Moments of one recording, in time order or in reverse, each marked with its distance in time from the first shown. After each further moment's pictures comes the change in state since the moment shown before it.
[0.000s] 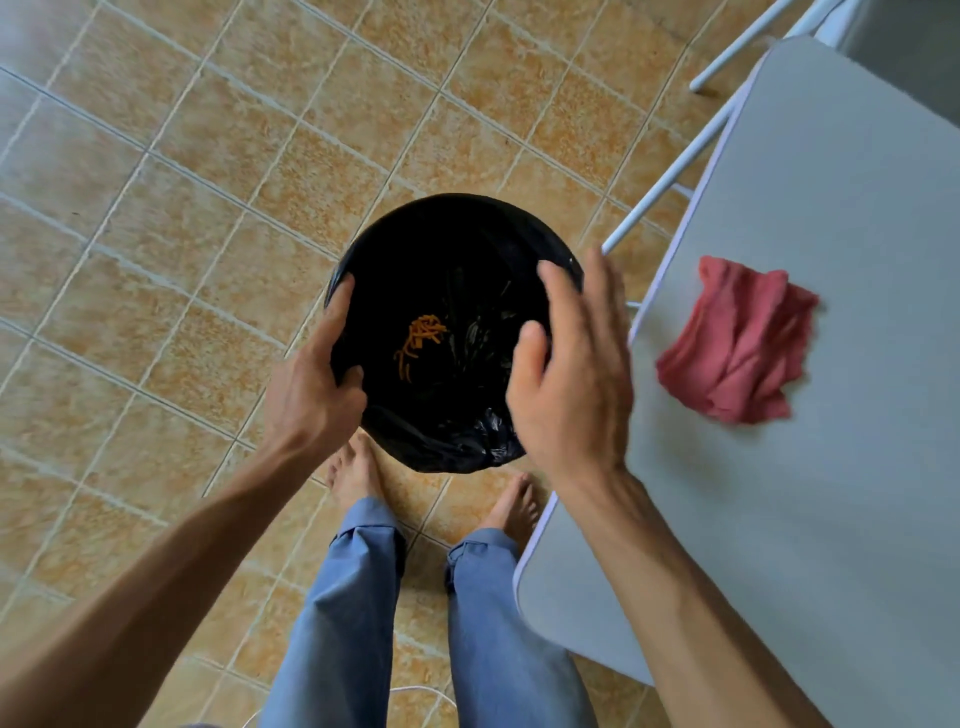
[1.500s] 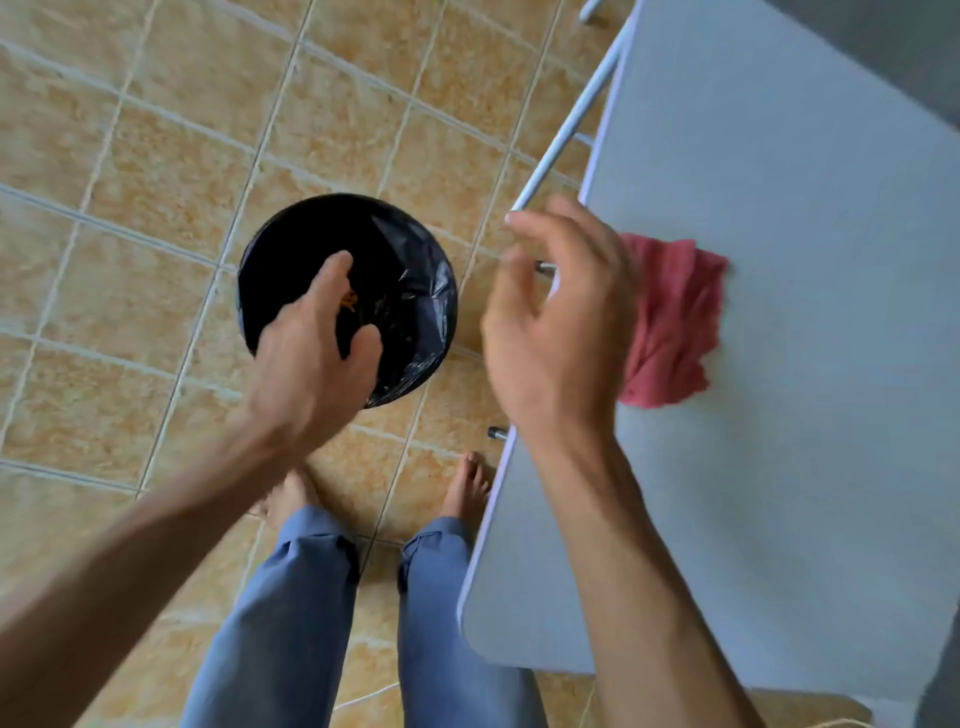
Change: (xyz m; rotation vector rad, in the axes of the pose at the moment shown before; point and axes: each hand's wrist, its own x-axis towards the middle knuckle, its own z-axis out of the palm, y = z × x) left_hand 0.046 0.079 0.044 -0.030 -0.202 0.252; right_hand 0.059 0.018 -0.031 0.098 0.270 0.210
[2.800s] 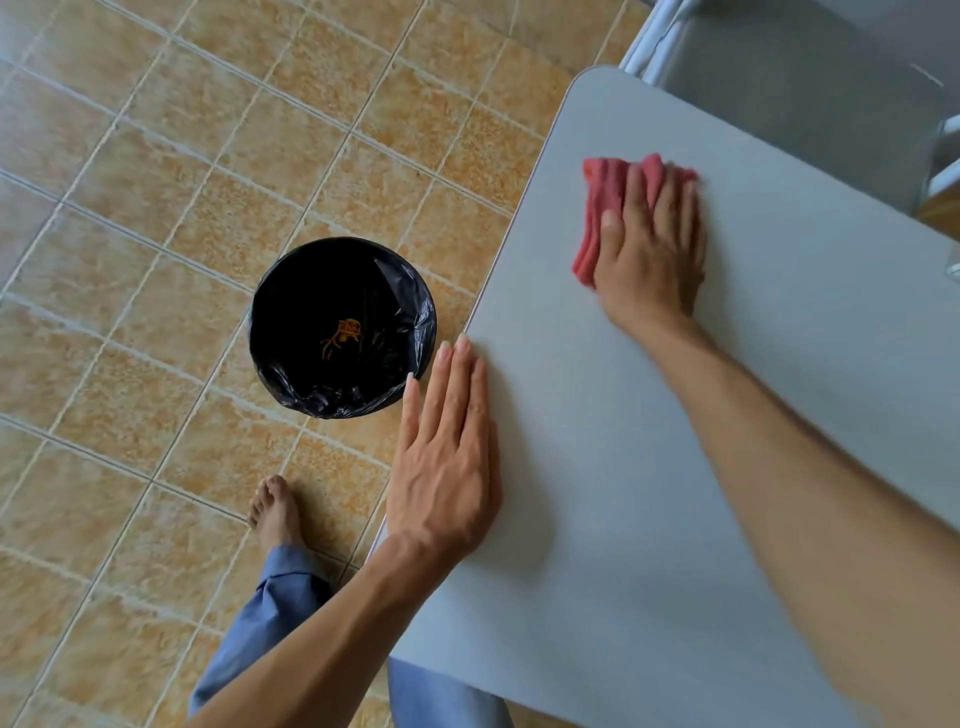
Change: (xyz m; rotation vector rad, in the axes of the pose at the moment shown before) left_hand -0.090 0.105 0.148 0.372 0.230 0.208; right_hand 0.133 0.163 -0.037 -0.510 -0.191 -0.157
